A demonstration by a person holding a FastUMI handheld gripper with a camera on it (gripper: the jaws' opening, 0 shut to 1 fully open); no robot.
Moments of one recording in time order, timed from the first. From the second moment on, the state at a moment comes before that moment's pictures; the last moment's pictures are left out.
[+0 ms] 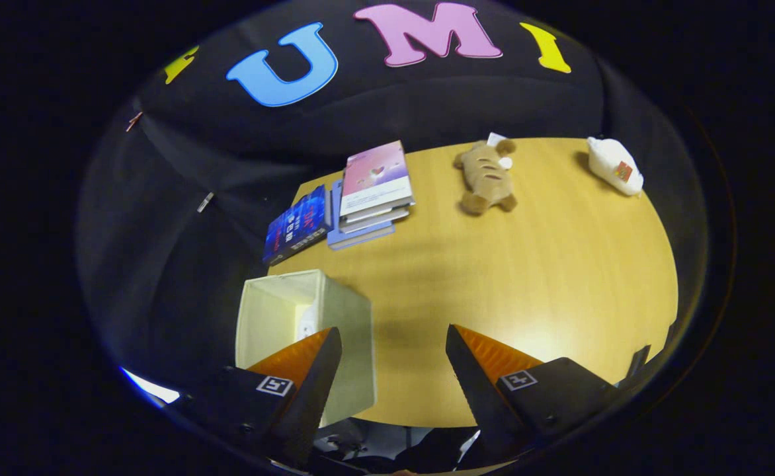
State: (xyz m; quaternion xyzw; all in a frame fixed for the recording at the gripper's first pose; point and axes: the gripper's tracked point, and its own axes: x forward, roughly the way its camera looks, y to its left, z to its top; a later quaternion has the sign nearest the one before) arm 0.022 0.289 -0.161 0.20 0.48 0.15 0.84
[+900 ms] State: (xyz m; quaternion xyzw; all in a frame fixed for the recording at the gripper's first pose) arm 0.052 0.072 -0.094 0.10 0.22 0.09 0.97
